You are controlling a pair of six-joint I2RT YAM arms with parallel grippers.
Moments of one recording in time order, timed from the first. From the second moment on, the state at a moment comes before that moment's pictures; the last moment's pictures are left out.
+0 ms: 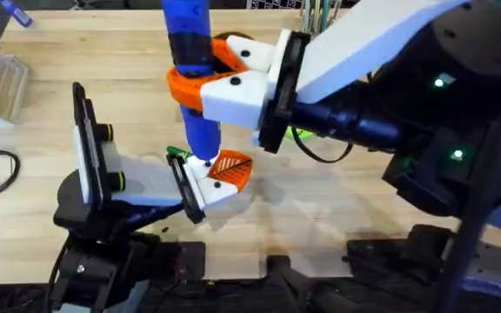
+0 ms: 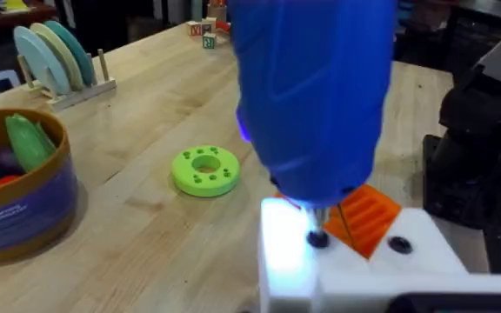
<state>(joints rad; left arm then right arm) -0.16 0.03 0.03 -0.12 0.98 0.02 0.90 1.11 0.74 0.46 -0.34 0.13</state>
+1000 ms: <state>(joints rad) -0.16 0.03 0.03 -0.12 0.98 0.02 0.83 1.10 0.72 0.76 -0.36 0.12</state>
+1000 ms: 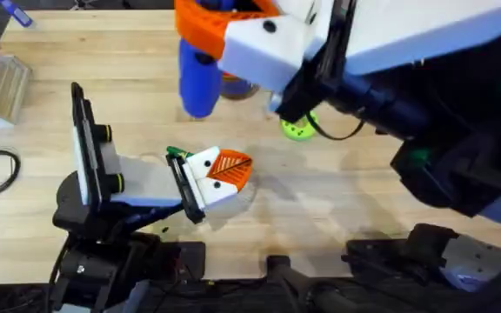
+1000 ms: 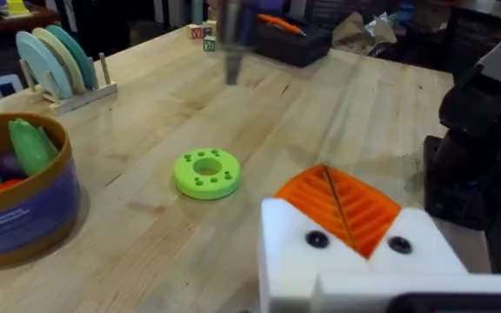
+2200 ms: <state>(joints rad) -0.16 0.03 0.03 -0.12 0.98 0.02 0.29 1.61 0.73 0.01 0.19 -1.40</state>
